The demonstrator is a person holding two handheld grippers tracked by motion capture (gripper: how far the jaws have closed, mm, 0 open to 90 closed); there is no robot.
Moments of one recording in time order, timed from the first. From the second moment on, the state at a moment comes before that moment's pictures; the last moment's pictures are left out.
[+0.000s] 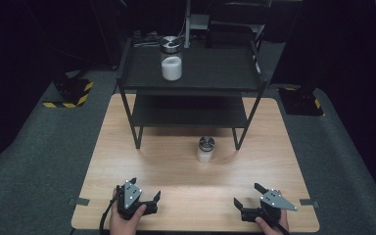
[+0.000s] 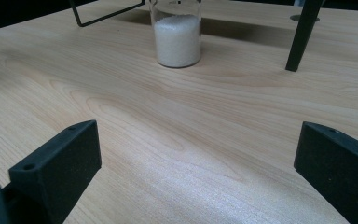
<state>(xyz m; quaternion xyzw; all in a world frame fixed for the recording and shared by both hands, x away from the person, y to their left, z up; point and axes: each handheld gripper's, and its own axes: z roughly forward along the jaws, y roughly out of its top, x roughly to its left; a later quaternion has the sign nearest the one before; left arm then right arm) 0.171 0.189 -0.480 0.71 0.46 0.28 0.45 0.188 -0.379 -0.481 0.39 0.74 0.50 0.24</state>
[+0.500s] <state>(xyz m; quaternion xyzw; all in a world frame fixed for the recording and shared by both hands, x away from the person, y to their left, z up) 0.175 0.191 -0.478 0.72 0.45 0.27 0.45 0.185 -0.375 -0.480 0.40 0.73 0.49 0.25</state>
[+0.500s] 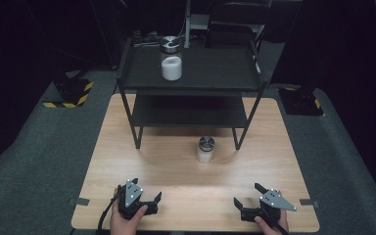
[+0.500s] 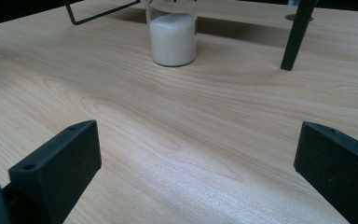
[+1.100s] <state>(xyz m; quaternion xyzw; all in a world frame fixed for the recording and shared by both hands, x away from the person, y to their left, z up) 0.178 0.196 -0.477 0.73 0.45 0.25 0.45 0.188 -0.364 -0.469 0.40 0.74 0.49 0.25</state>
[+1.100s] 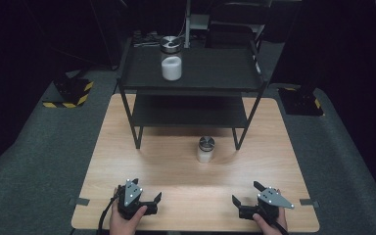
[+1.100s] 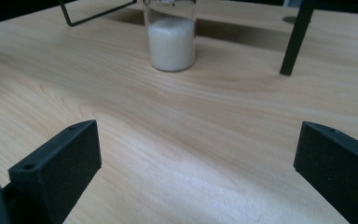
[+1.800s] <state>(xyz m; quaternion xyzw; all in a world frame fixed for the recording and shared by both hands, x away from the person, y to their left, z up) 0.178 0.196 -0.477 0.72 0.46 0.25 0.45 0.233 -0.330 -0.432 0.37 0.75 0.49 0.25</state>
